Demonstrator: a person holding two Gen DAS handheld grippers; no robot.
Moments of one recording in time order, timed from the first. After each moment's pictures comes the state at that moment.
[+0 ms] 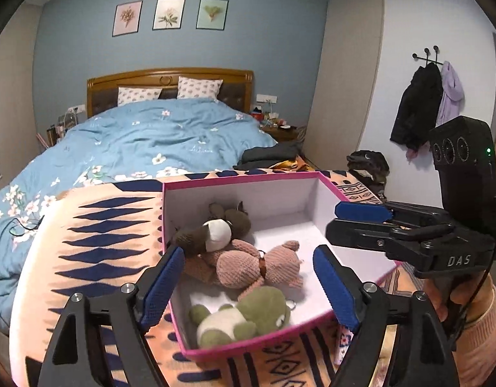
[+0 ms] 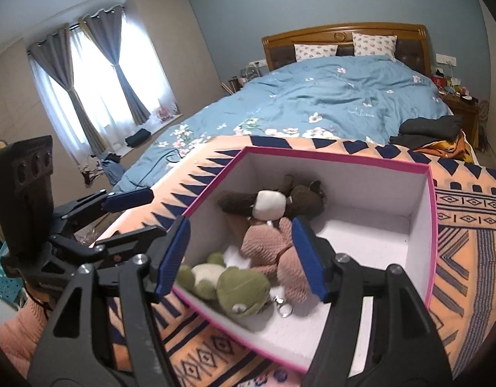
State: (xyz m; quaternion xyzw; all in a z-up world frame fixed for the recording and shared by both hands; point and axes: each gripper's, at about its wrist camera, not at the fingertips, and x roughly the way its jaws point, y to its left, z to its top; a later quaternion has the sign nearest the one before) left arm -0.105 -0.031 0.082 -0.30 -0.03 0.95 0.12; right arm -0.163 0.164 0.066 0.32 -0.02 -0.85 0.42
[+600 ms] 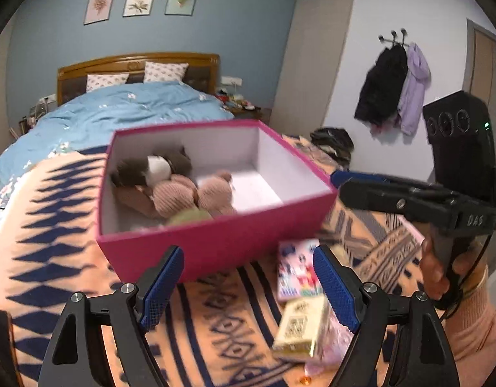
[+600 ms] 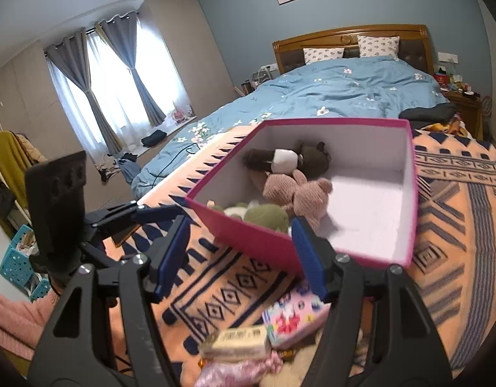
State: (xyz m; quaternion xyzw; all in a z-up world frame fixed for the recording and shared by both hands) left arm -0.030 0.014 0.032 -0.33 -0.03 0.92 0.20; right arm -0.073 0.228 0.047 0.31 -0.03 -0.84 0.44
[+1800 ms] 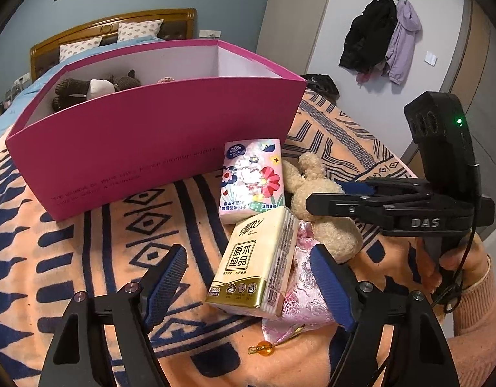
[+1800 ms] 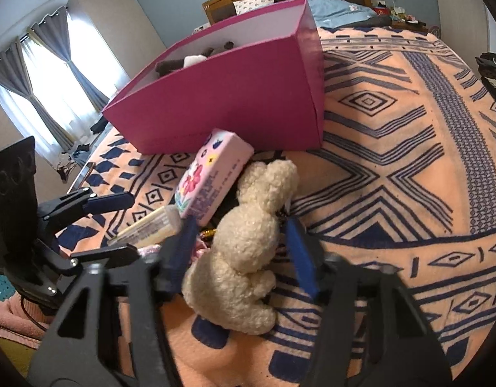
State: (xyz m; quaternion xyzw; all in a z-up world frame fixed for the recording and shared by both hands) left arm -0.007 0.072 -0.042 -0.42 0.00 0.88 0.23; right arm -0.051 0.285 -0.069 0.44 -0.06 -0.84 0.32
